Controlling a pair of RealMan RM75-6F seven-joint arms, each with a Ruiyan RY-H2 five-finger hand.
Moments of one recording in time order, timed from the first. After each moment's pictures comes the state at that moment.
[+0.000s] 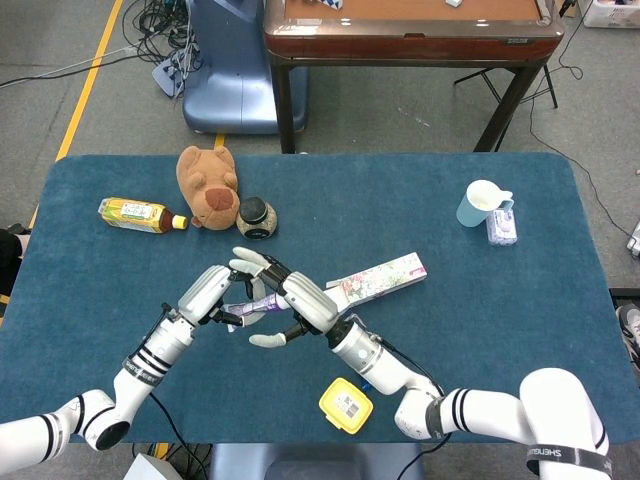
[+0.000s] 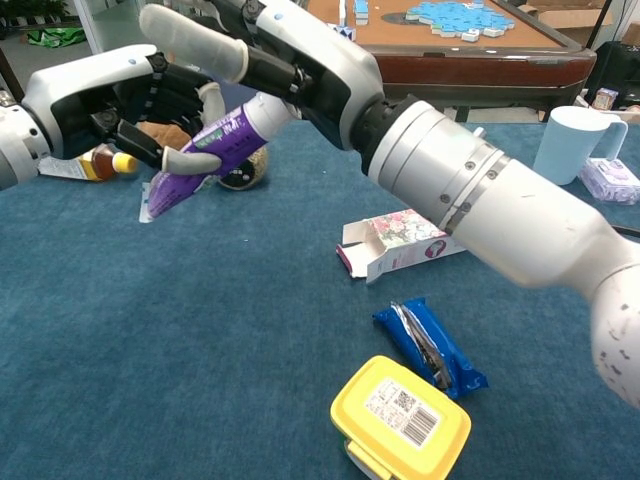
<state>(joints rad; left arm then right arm) -0.72 -1.44 -0.16 -1.52 1.51 1.12 -0.59 0.93 -1.82 0.23 -1.31 -1.61 1.19 0.70</state>
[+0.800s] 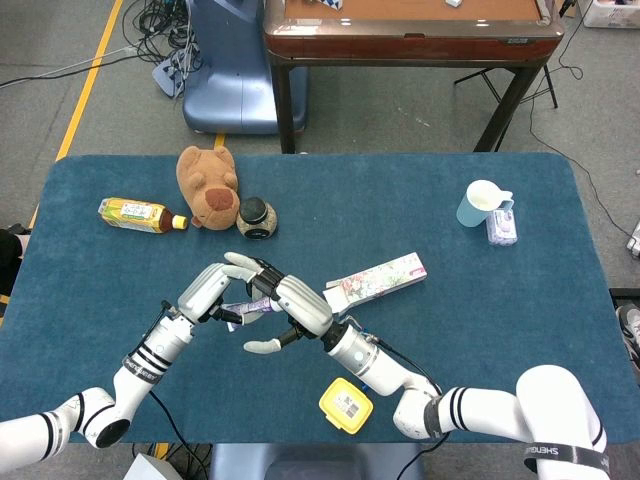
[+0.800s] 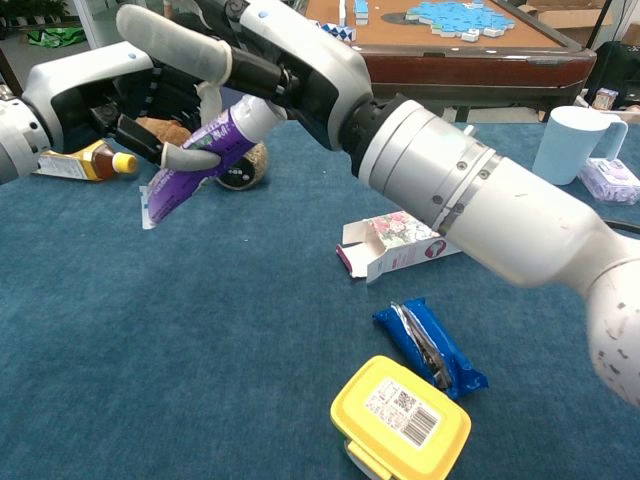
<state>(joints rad) -0.72 -1.44 -0.17 -1.51 1.51 1.13 -0.60 0.95 -1.82 0.22 -1.32 -1.61 1.18 0.70</state>
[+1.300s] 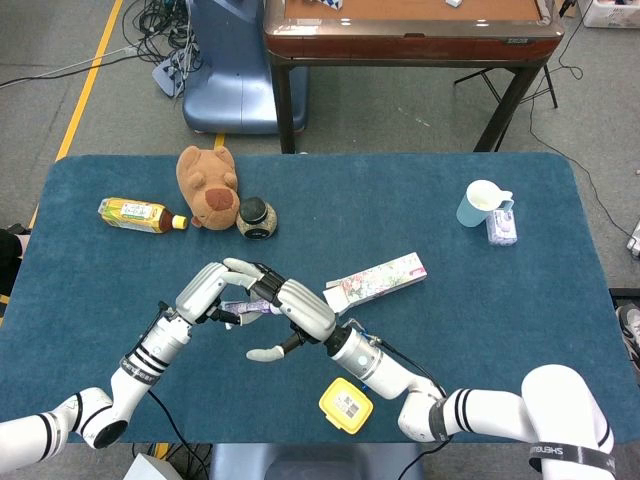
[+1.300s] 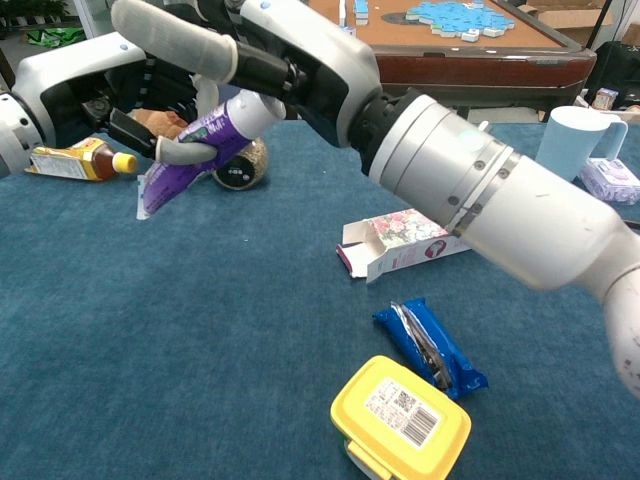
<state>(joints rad) -0.71 -1.43 -0.15 -1.50 1.54 1.16 -0.60 0.94 -1.77 0.21 -1.36 -1.64 1.23 0.67</state>
